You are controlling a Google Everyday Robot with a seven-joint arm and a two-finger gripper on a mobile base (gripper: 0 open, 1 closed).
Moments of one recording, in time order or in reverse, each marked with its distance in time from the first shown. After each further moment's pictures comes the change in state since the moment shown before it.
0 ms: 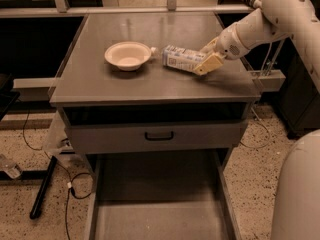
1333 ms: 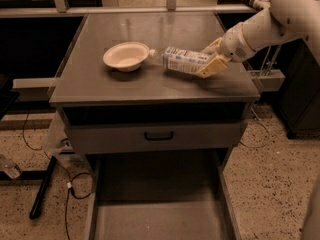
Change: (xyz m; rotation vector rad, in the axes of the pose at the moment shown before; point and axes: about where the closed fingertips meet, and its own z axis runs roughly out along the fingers) arm -0.009 0.026 -0.017 -0.001 -0.016 -0.068
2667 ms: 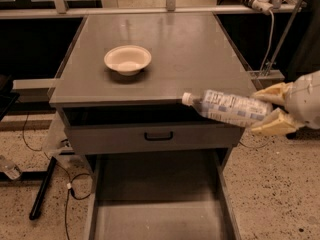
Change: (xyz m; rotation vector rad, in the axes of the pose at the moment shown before) arm 0.070 0.178 -0.135 0.133 0.134 -0.094
